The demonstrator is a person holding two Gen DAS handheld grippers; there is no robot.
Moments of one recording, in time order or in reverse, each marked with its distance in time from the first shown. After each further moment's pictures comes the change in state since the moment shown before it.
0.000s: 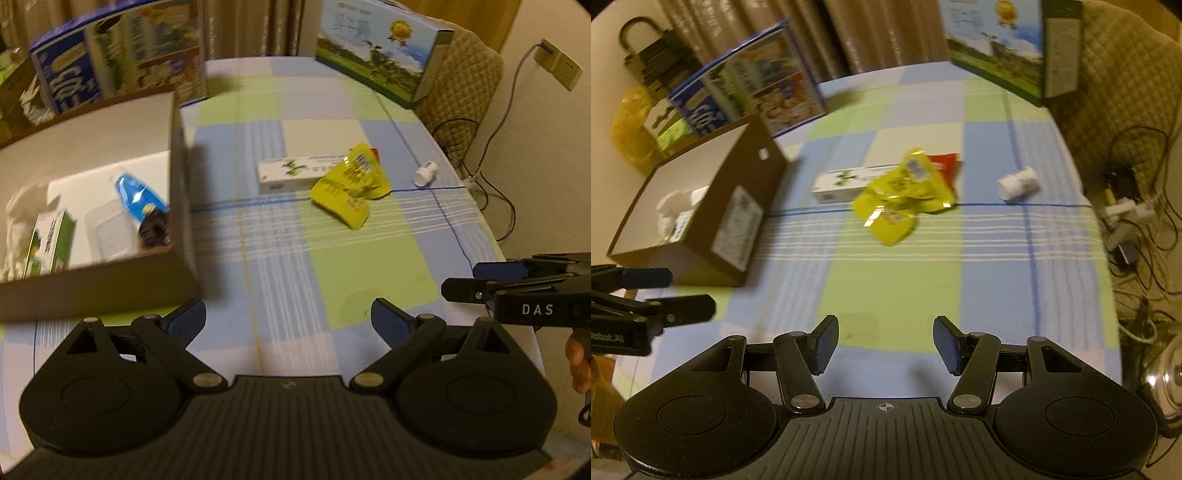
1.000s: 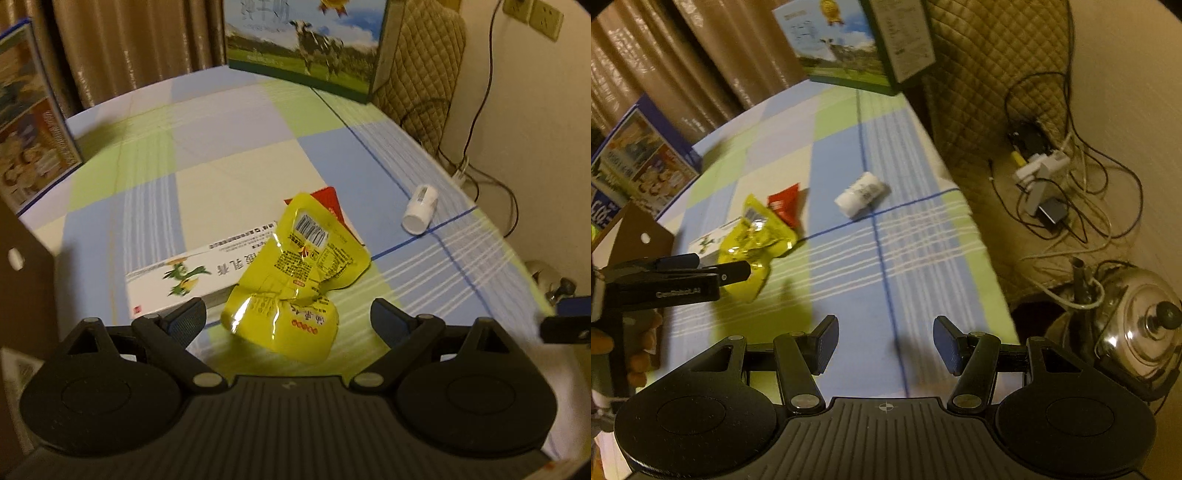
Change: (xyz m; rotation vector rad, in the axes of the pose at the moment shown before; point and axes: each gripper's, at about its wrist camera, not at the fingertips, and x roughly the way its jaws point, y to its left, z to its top) left arm 0.168 -0.066 0.089 0.218 -0.042 -0.070; right arm 0.003 -0.116 0.013 0.295 -0.050 -0.151
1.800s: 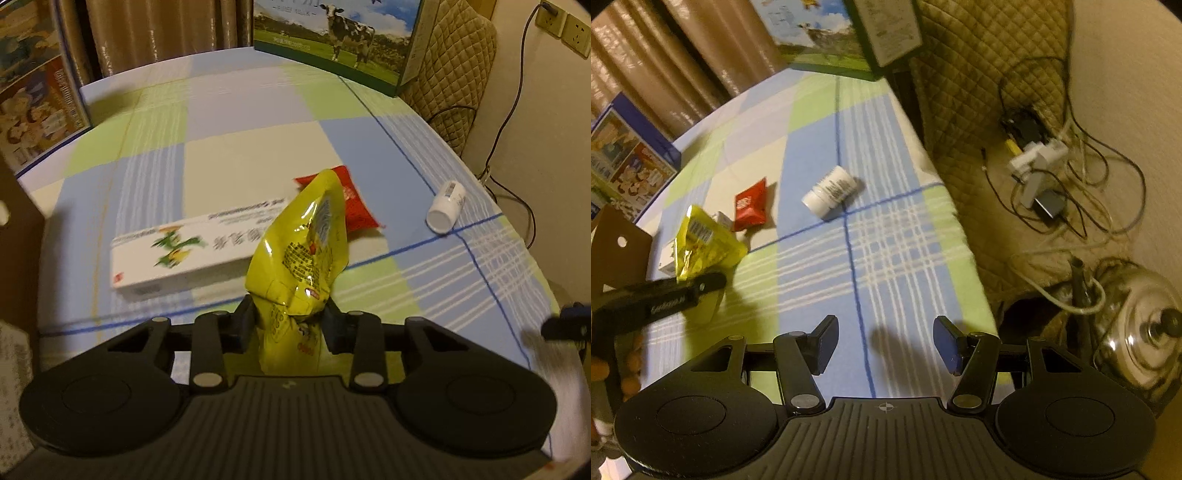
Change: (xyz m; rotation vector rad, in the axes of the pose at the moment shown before) left arm 0.016 0.004 -0.014 -0.115 0.003 0.035; right arm 0.030 -0.016 0.017 -0.009 0.033 -0.005
